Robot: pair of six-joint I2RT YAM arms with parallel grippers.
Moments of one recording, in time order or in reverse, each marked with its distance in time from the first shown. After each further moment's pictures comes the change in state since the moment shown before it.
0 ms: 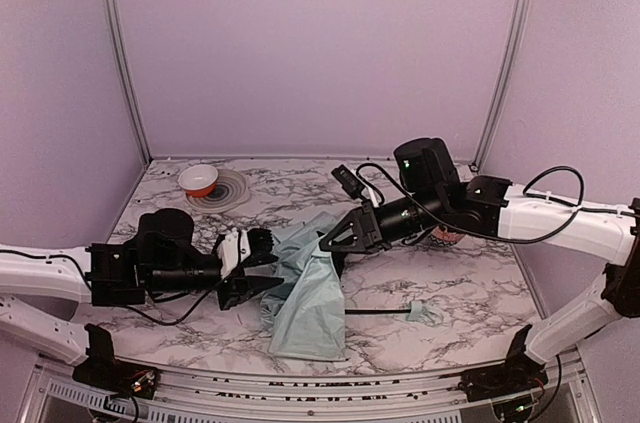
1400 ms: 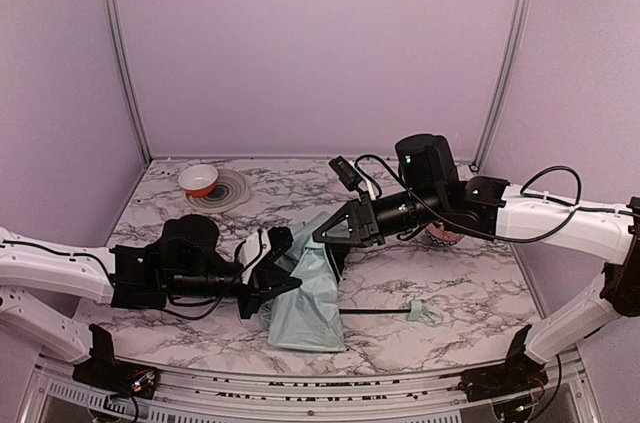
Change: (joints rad) left arm -0.039 0.114 0.046 0.091 0.076 -0.265; right arm 0.009 0.013 0.000 0.114 -0.021 0.064
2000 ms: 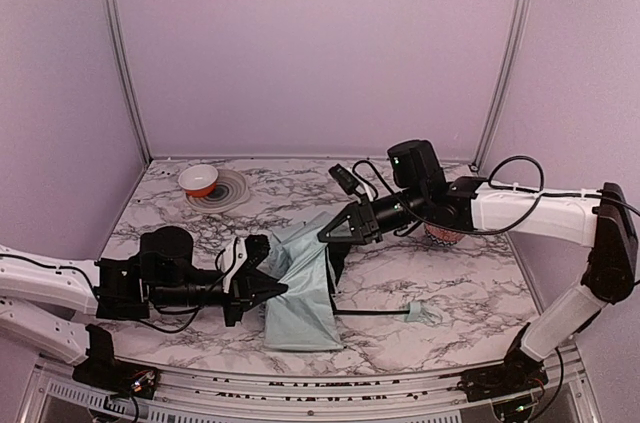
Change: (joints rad) left arm -0.007 -0.131 -0.143 0.094 0.012 0.011; right arm -0.147 0.137 -0.019 0.053 -0.184 -0.107
